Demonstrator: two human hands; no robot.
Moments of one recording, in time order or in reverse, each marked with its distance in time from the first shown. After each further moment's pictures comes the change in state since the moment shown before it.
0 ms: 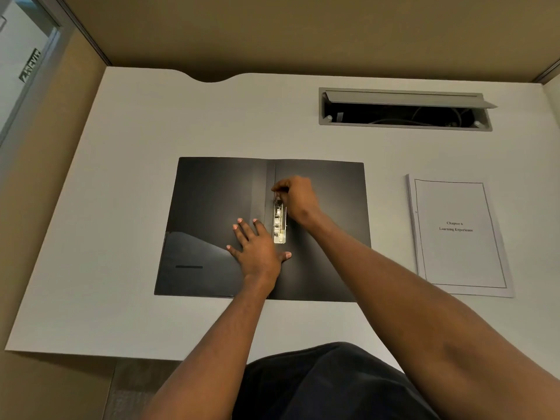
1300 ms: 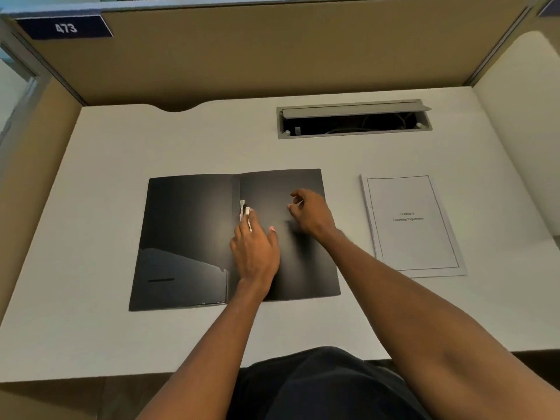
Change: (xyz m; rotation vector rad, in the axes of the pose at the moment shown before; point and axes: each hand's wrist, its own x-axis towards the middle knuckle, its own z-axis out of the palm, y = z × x) left_hand -0.050 0.069 -0.013 -0.218 0.365 0.203; right_hand -0.055 0.092 -0.069 0.019 0.145 0.070
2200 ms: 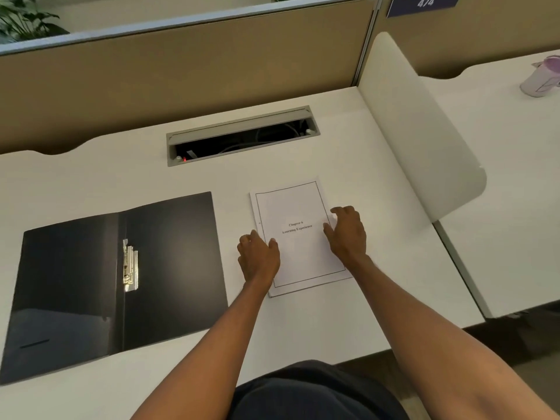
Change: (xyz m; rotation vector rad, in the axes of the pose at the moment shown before) left_hand -0.048 0.243 0.141 -0.118 -0.343 -0.125; right_hand -0.061 0.261 -0.224 -0.195 0.259 0.296
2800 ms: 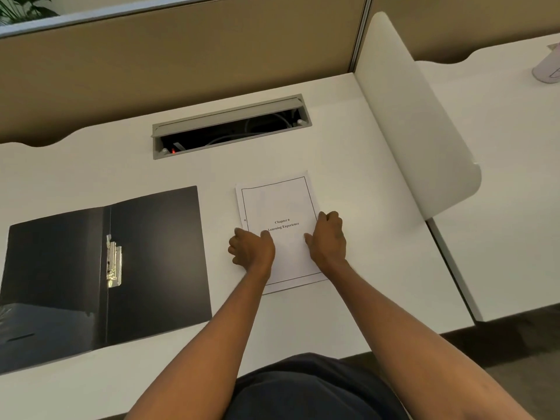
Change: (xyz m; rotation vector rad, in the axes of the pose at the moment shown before) left_hand 0.012 0.039 0.034 -0.220 0.146 -0.349; right_hand -0.005 0.001 0.020 -0.106 -0.096 0.036
